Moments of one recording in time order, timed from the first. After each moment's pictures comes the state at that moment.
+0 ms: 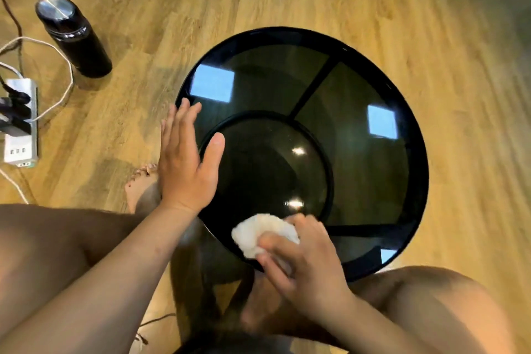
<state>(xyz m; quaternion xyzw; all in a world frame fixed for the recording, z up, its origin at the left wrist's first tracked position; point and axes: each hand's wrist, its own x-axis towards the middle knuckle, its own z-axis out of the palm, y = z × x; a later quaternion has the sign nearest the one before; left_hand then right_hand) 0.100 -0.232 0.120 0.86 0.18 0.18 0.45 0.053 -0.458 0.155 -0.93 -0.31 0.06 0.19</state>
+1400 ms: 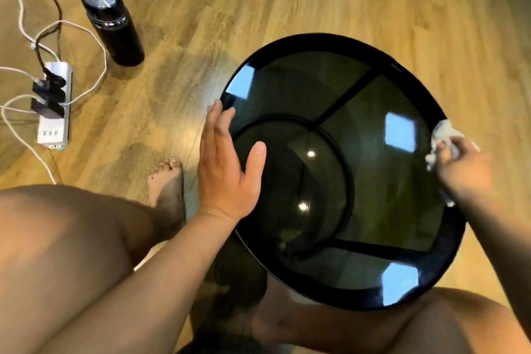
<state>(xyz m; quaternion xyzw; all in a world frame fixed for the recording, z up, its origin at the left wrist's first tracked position) 0.105 -0.234 0.119 0.84 0.20 0.22 0.46 0.280 -0.586 0.156 -0.99 0.08 -0.04 0.08</state>
